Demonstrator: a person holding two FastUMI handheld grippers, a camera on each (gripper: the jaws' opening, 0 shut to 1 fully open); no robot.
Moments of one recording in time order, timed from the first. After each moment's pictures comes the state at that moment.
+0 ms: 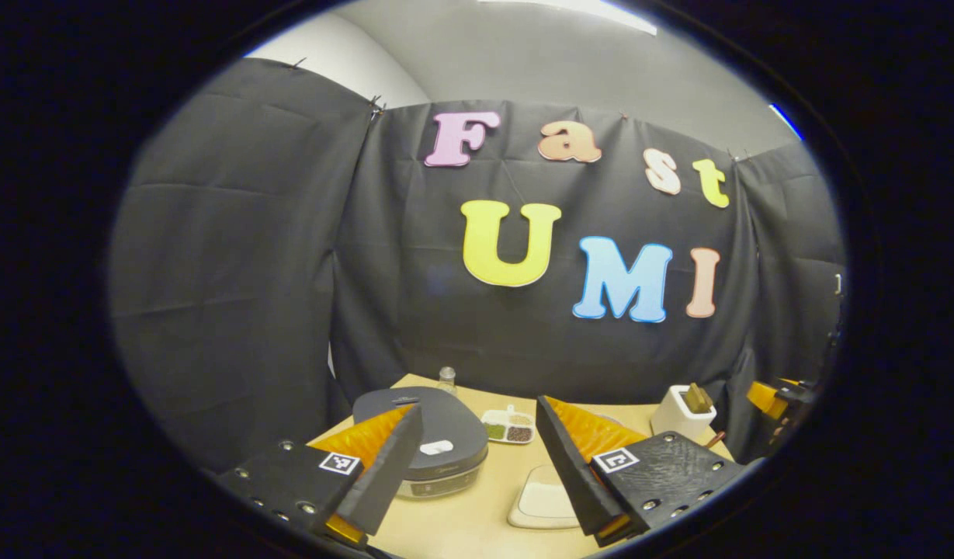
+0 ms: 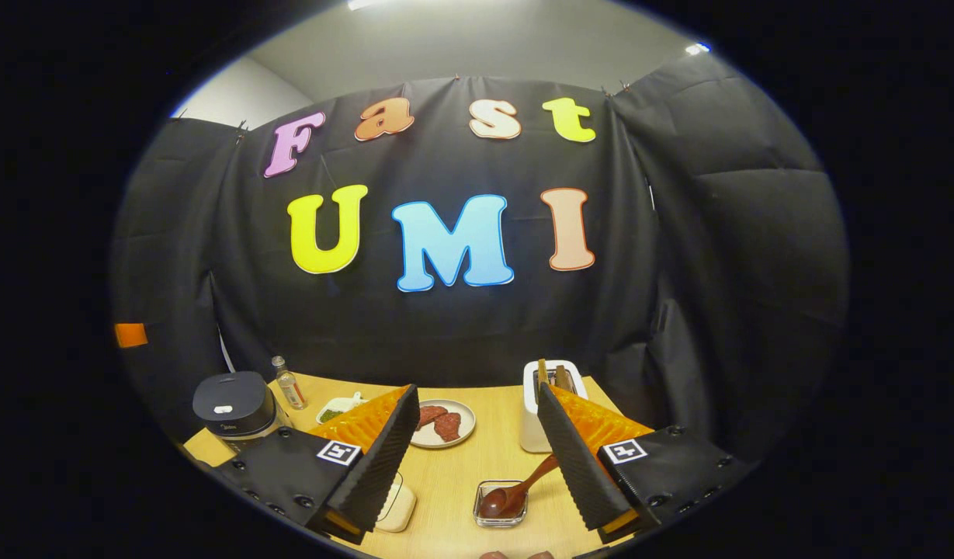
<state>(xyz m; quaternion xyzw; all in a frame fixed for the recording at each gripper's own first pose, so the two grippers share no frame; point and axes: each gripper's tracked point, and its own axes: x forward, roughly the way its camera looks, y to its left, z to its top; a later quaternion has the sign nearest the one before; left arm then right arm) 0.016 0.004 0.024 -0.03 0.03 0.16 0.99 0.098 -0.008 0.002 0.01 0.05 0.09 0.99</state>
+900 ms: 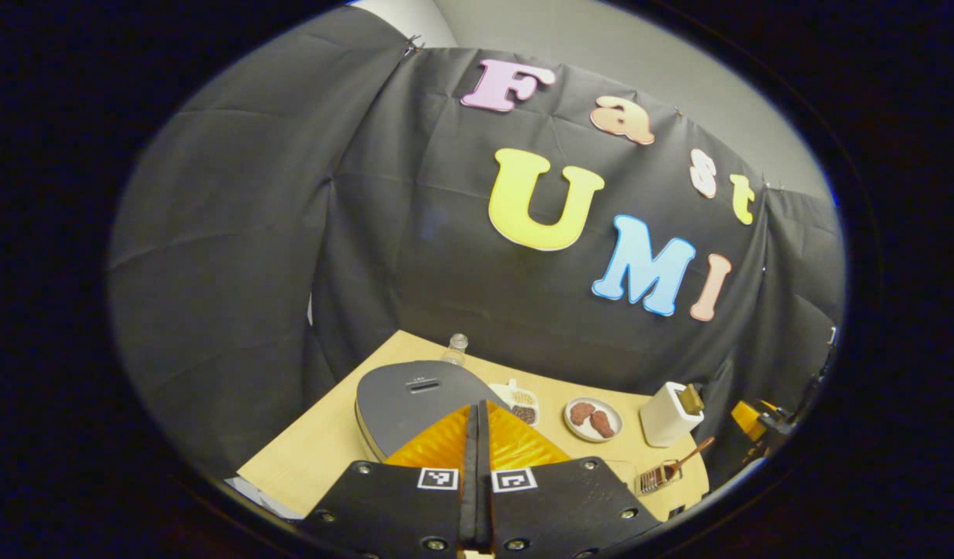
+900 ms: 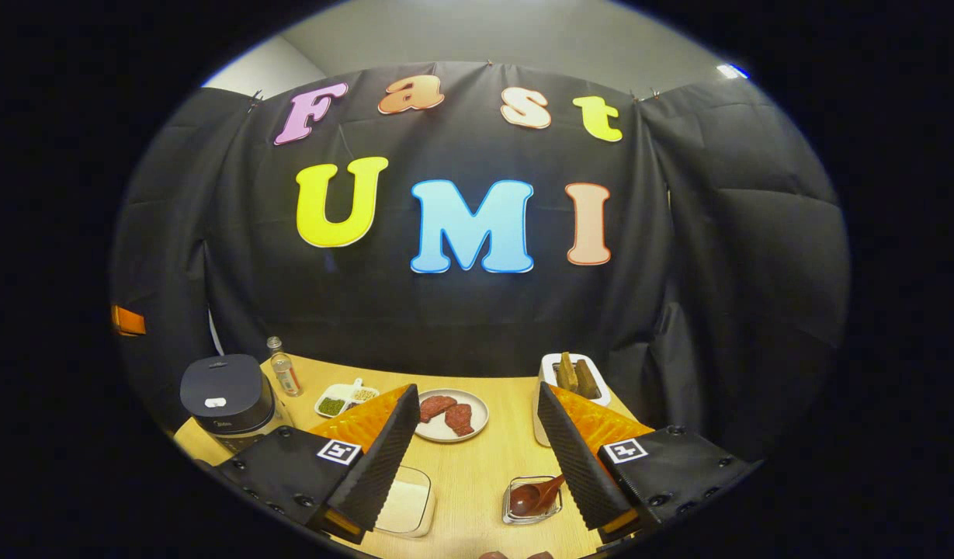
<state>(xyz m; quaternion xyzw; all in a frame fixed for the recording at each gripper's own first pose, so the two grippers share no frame) 0.084 0.133 -0.029 -0.13 0.13 0.09 0.98 0.101 0.051 0.002 -0.03 0.05 0.05 1.00</state>
